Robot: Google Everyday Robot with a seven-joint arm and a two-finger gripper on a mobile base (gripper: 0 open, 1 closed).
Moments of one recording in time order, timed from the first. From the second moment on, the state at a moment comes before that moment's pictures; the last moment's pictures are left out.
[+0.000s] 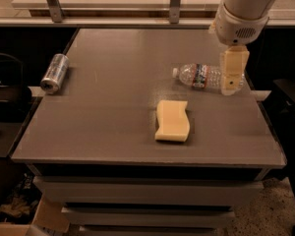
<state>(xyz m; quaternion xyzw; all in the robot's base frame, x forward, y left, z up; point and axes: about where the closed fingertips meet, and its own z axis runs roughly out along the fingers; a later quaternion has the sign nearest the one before) 0.570 -0.181 0.935 -0.70 0.70 -0.09 0.10</state>
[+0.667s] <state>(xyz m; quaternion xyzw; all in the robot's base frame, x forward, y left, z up) 0.623 -0.193 0.884 -0.68 0.72 -0.09 0.07</state>
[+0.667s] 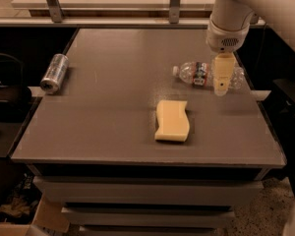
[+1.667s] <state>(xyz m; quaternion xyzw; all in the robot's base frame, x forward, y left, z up) 0.640 -0.202 0.844 -0.67 0.73 -0.08 0.05</state>
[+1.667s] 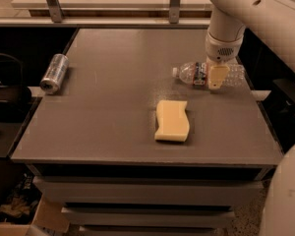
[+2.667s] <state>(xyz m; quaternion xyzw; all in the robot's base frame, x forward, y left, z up) 0.617 -0.092 0.896 -0.78 0.61 -0.04 0.11</state>
